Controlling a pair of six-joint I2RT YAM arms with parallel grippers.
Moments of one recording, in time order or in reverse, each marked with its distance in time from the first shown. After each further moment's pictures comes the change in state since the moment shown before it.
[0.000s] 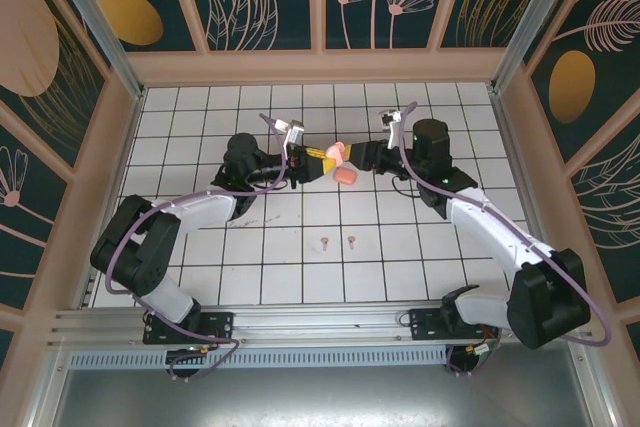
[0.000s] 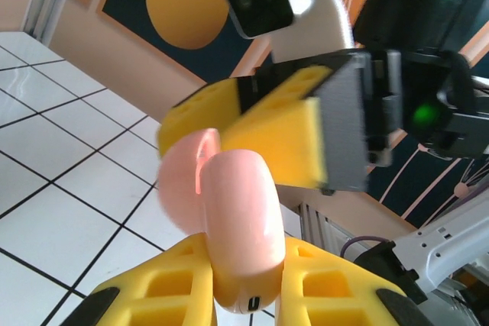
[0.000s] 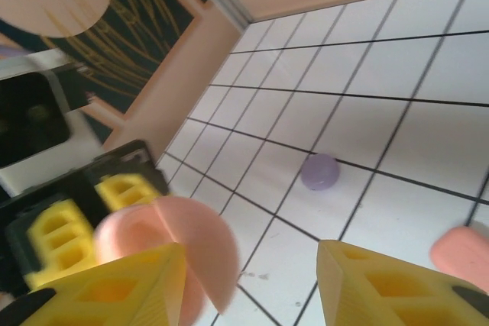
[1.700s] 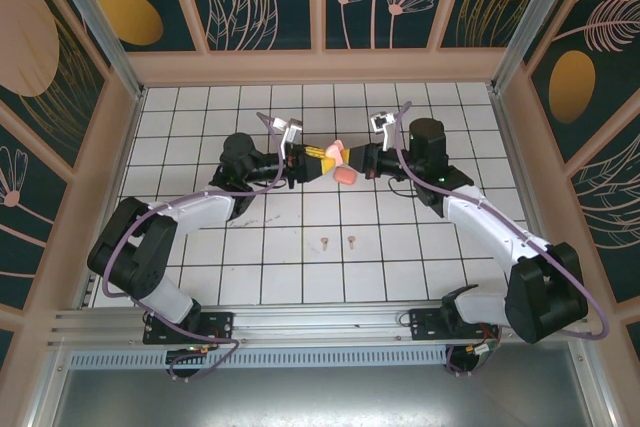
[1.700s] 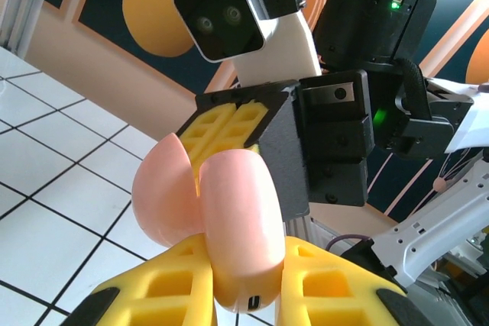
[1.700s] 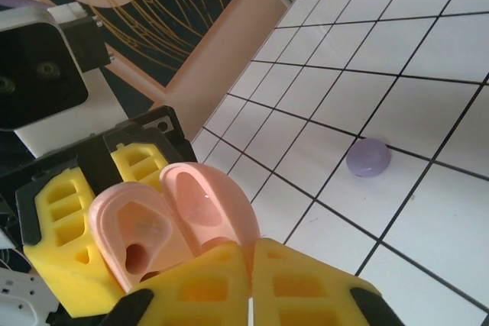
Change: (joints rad) left arm 0.001 -0.018 0.000 0.039 0.039 -0.028; right arm 0.021 0.019 0.009 0.027 -0.134 -0.003
